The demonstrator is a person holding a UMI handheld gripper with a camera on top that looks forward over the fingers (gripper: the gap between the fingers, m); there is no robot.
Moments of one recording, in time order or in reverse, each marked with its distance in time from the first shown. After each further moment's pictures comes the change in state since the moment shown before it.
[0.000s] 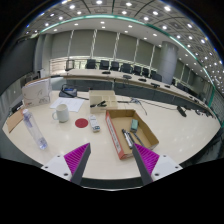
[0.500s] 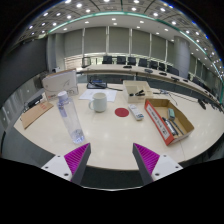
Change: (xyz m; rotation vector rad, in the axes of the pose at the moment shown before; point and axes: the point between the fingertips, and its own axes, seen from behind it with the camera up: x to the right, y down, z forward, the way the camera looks) arm -0.202 0.057 0.002 -0.039 -0.191 0.018
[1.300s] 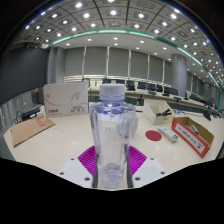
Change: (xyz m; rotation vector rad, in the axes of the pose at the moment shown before) arm -0.158 -0.063 0.164 0.287 0.055 -0.011
